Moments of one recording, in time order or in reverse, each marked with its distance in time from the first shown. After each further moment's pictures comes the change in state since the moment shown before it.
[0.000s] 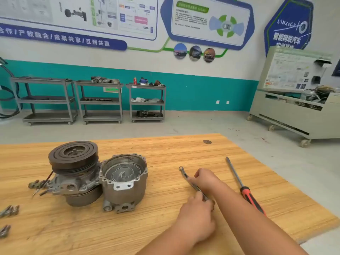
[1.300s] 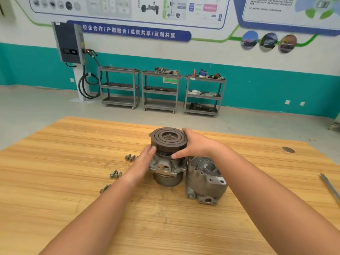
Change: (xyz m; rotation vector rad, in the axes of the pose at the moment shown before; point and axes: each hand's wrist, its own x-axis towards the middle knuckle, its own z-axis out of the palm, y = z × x) left_hand -0.133 -0.294 -0.131 -0.963 0.606 -0.328; right_hand -0.043 -0.269 0.038 0.012 -0.260 -0.689
